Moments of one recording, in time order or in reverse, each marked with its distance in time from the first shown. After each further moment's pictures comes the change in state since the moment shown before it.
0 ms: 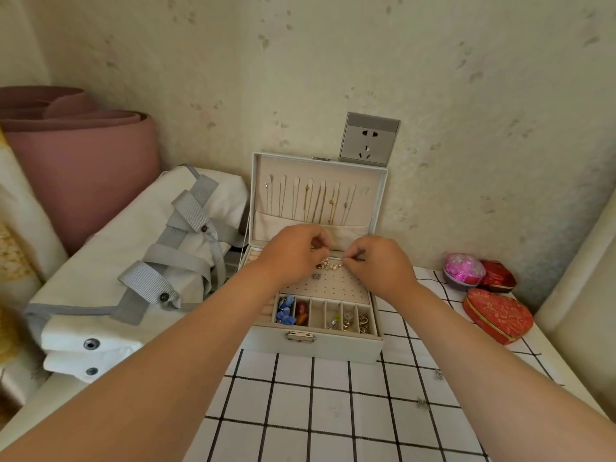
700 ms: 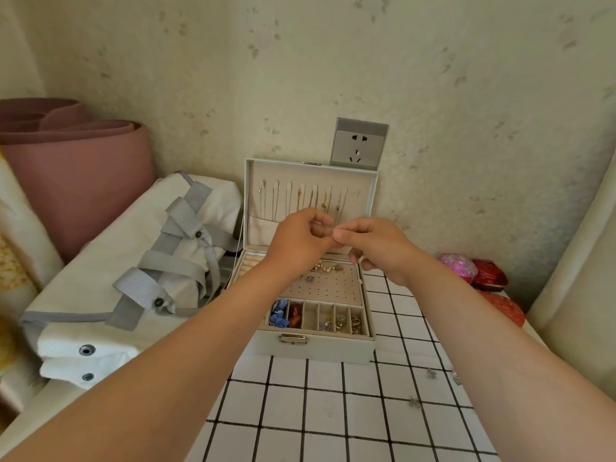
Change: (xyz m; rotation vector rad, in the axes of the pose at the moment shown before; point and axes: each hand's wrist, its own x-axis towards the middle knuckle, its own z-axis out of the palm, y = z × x) left_hand 0.008 0.031 0.004 -0.332 0.179 -0.125; right_hand 0.011 -0.024 -0.044 0.761 -0.224 0.286
